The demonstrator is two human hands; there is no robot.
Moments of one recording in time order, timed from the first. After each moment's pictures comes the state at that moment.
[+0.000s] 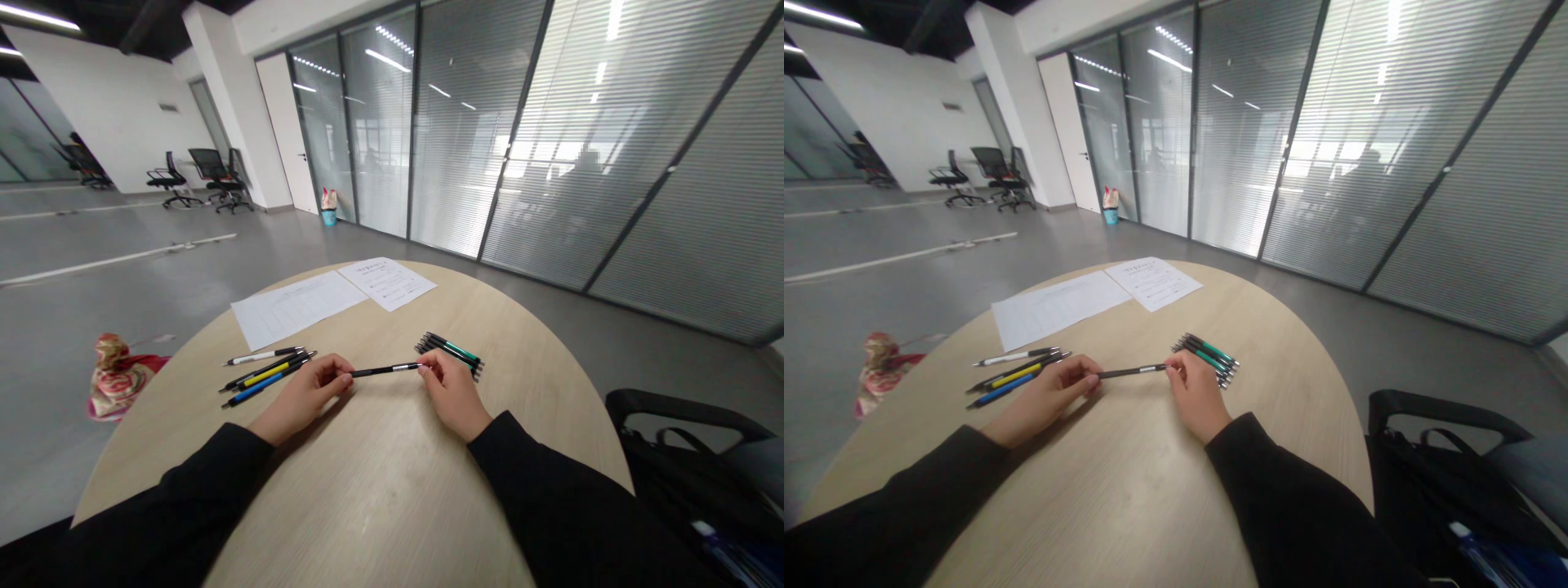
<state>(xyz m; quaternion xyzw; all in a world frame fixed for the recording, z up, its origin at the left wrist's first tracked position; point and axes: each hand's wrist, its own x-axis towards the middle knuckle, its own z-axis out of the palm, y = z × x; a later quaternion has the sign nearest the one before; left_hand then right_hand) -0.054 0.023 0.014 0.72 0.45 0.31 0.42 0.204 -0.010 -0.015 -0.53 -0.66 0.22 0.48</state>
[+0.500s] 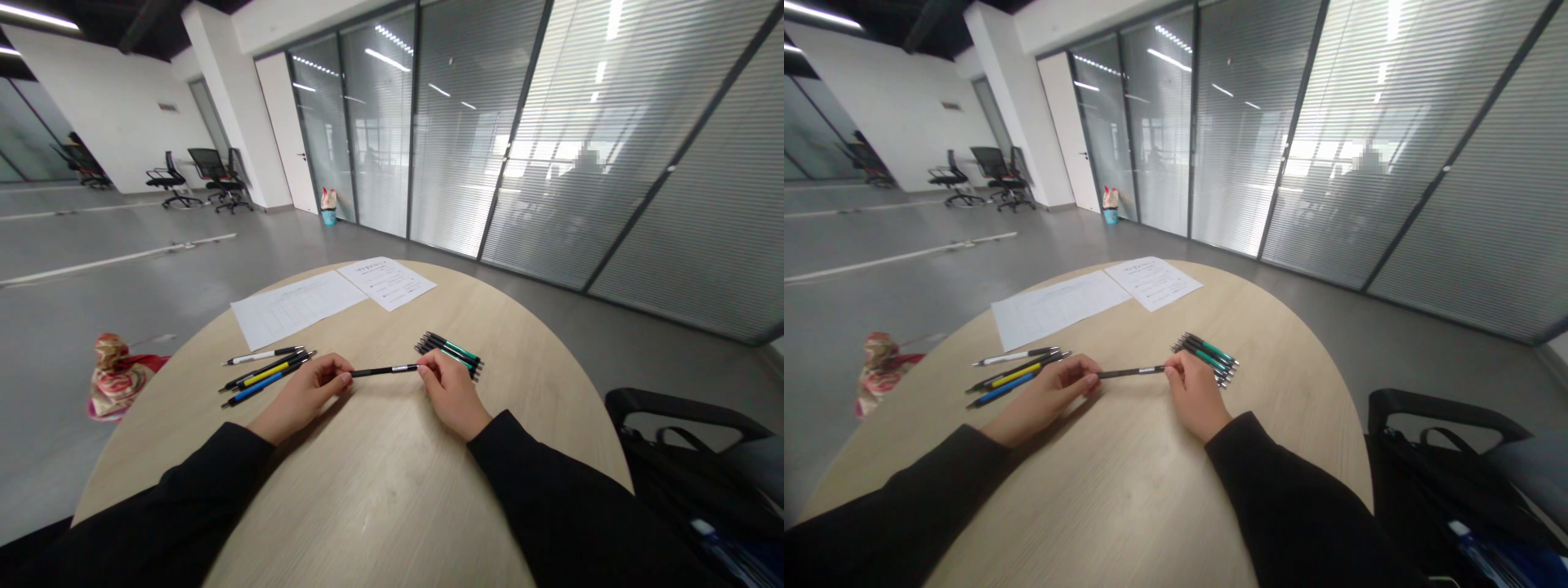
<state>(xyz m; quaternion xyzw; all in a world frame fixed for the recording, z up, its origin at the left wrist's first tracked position) -0.054 0.023 0.015 0.73 0.46 0.31 0.41 0.205 -0.010 -0.014 -0.53 -0.68 0.22 0.46</state>
